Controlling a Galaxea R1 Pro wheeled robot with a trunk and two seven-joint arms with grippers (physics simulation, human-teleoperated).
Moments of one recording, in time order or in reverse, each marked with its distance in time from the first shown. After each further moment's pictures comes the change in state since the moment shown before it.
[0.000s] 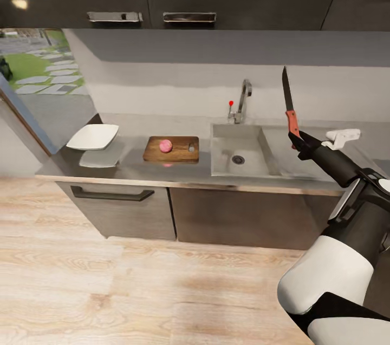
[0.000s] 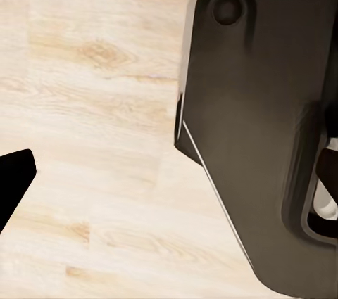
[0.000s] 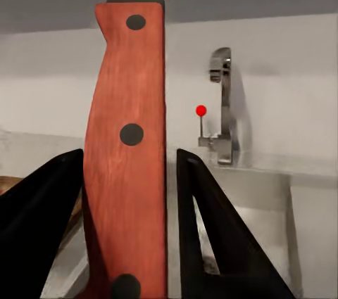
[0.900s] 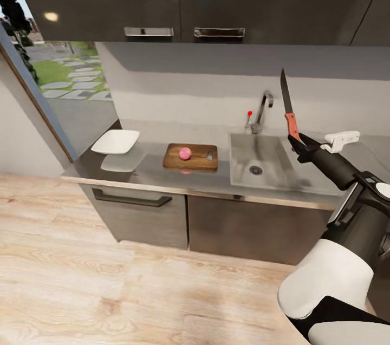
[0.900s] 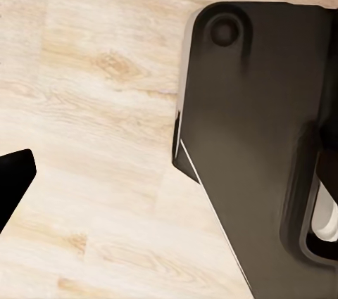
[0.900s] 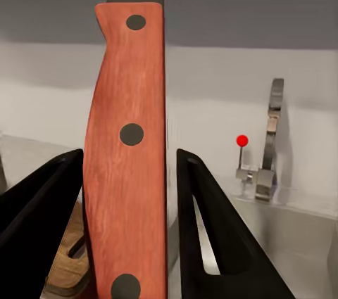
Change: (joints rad) left arm 0.000 0.000 0.000 -0.003 0.000 0.000 0.001; right arm 0.021 0.000 0.001 0.006 0.005 -0.075 -0.005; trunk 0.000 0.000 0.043
